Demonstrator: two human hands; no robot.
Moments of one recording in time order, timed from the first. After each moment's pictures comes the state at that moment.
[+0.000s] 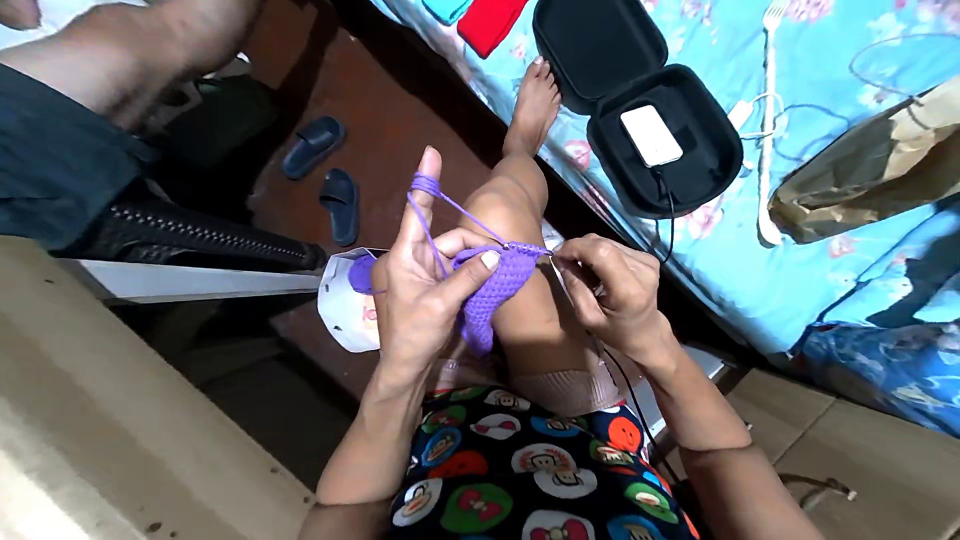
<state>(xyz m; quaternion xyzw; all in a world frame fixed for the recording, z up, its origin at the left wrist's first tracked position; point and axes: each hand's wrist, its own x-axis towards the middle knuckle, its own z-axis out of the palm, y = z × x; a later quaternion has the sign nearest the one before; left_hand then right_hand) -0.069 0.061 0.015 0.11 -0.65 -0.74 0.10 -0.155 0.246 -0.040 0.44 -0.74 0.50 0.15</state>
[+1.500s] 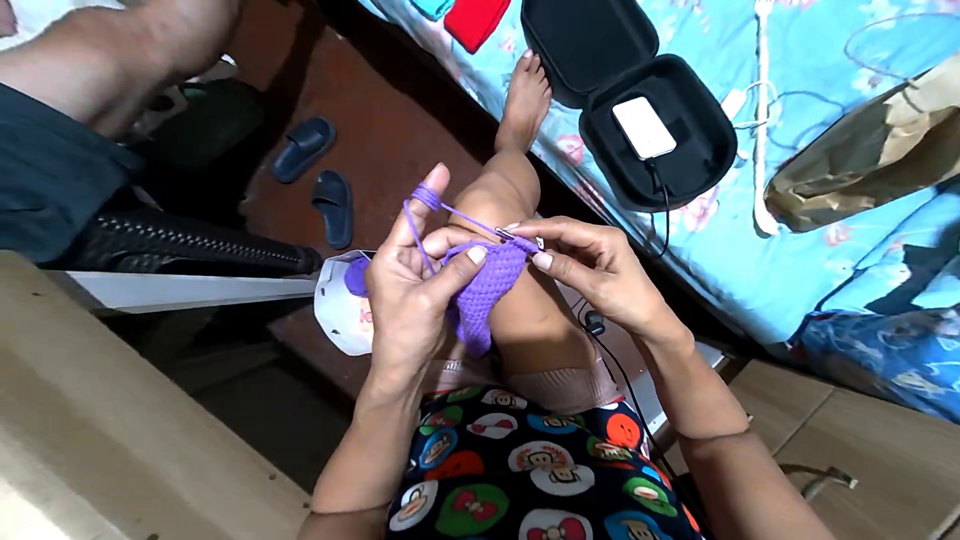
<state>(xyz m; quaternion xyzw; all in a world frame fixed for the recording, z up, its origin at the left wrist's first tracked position) -0.070 0.065 0.014 0.15 -0.64 -0.75 0.12 -0.163 0.246 -0.023 0.30 -0.58 0.71 -0.27</state>
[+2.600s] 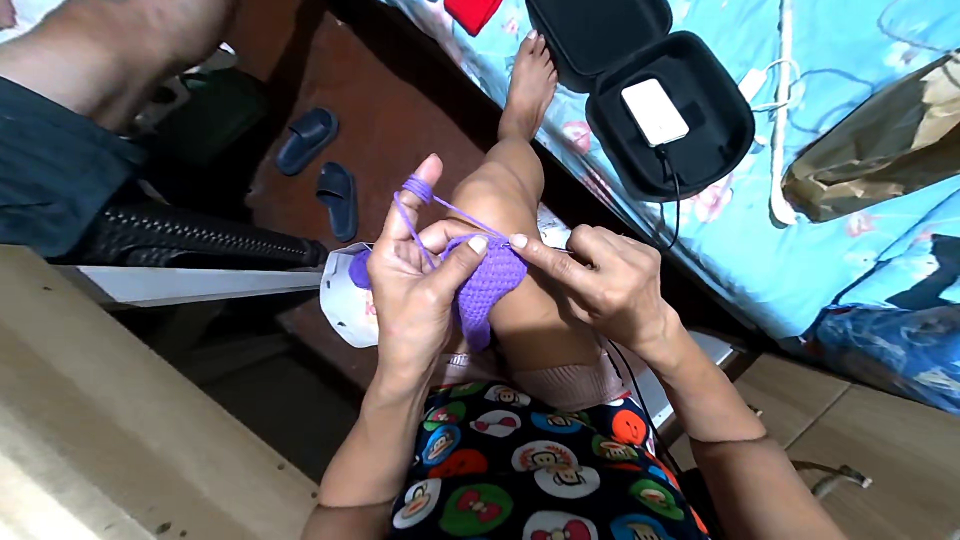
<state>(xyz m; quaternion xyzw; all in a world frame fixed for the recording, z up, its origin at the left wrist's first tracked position) -0.071 0.070 0.013 0.16 -0.66 -0.72 0.13 -0.153 0.250 -0.046 0.47 -0.78 0.37 0.17</state>
